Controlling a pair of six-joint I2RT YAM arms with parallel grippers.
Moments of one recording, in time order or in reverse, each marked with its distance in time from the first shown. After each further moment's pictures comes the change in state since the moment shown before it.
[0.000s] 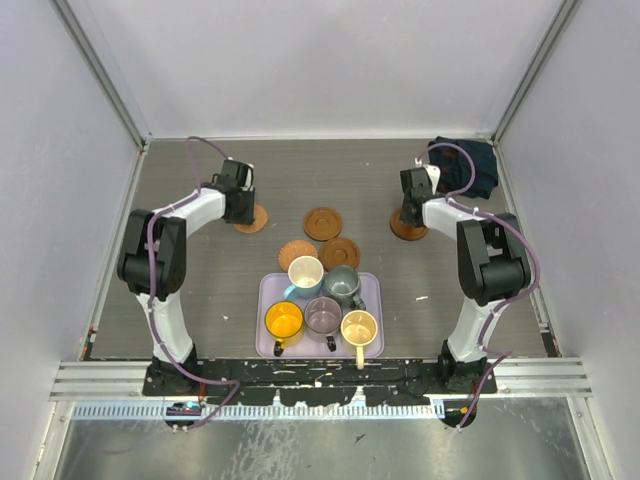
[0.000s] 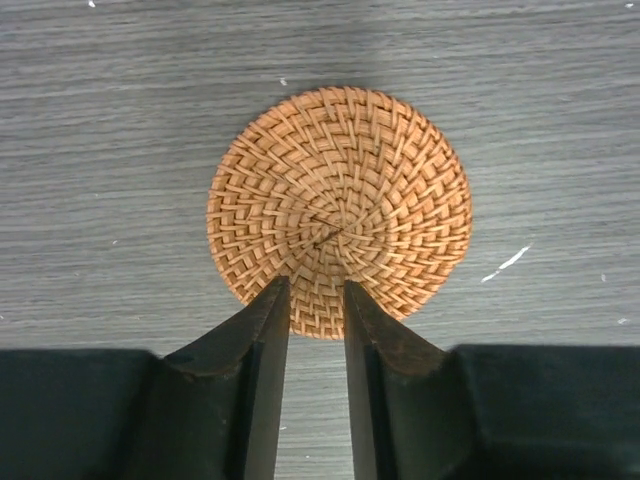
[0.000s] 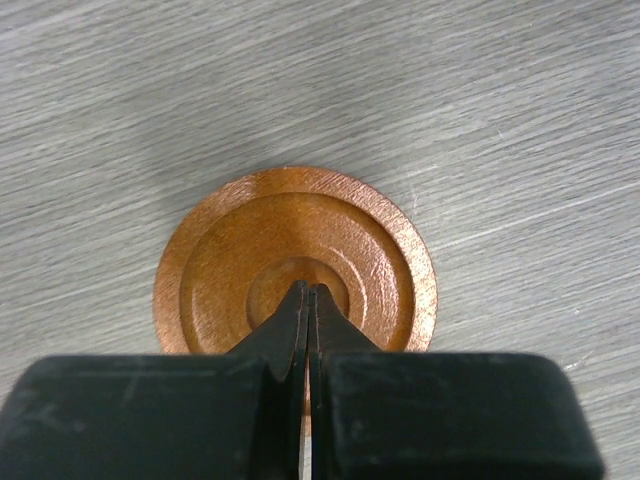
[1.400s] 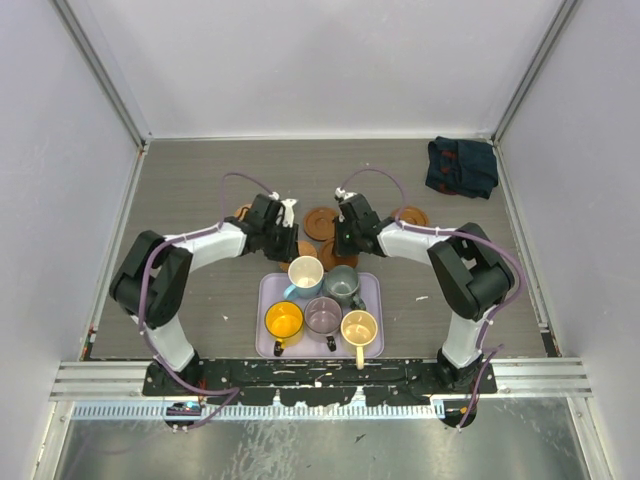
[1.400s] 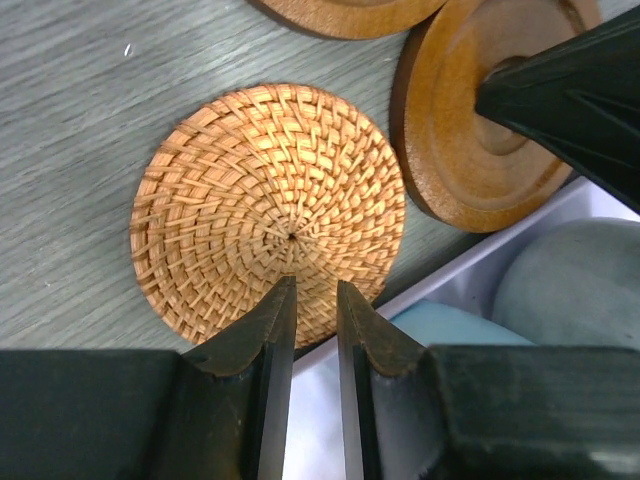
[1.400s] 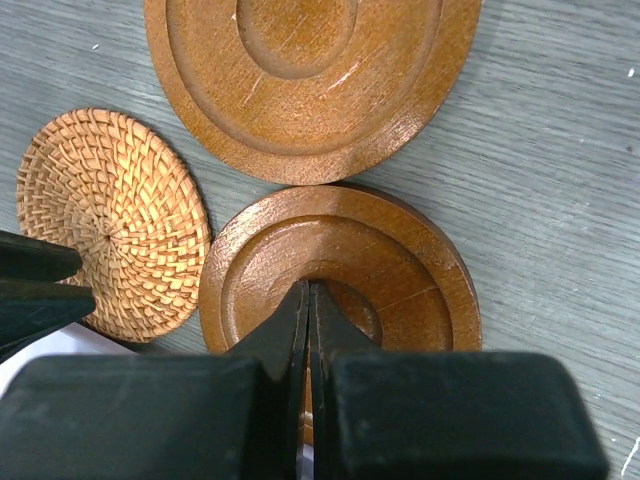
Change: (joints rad) left arm -0.262 -0.205 -0.307 0.169 0.397 -0.143; right arm 0.392 -0.051 -0.100 0.091 -0.424 0.050
